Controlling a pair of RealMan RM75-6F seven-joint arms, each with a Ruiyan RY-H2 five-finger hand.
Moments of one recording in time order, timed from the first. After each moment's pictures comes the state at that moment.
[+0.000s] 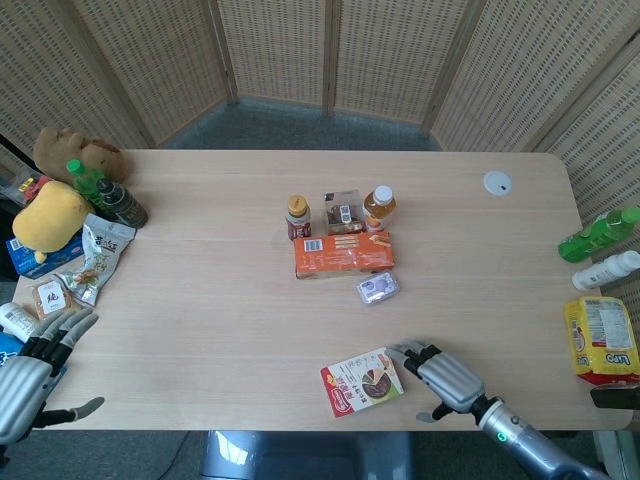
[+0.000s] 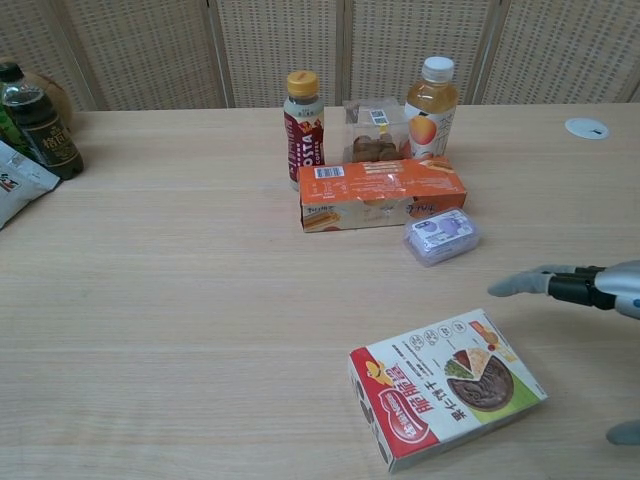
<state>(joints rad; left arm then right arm) -0.04 -0.89 0.13 -1.89 1.81 1.53 -0.12 0.43 -1.27 -0.12 -1.60 -1.79 1.00 0.18</state>
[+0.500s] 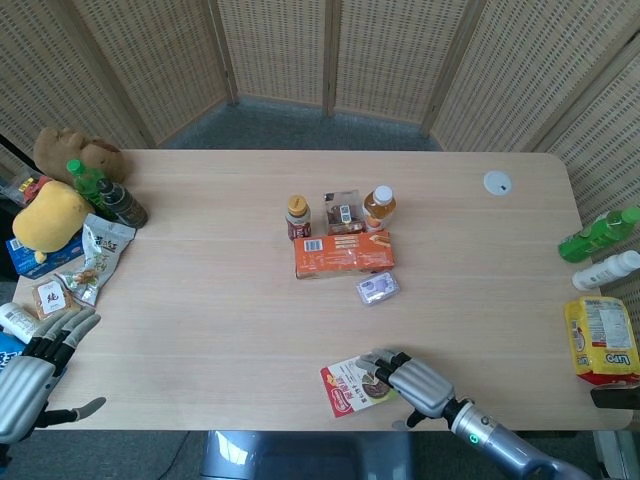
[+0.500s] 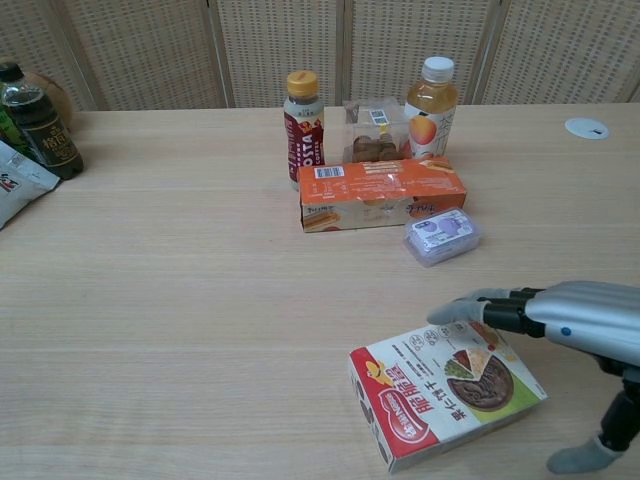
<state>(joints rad) -0.04 -0.90 0.13 -1.89 1.80 1.52 -0.11 0.49 -1.37 -0.13 -1.61 -1.78 0.95 0.13</state>
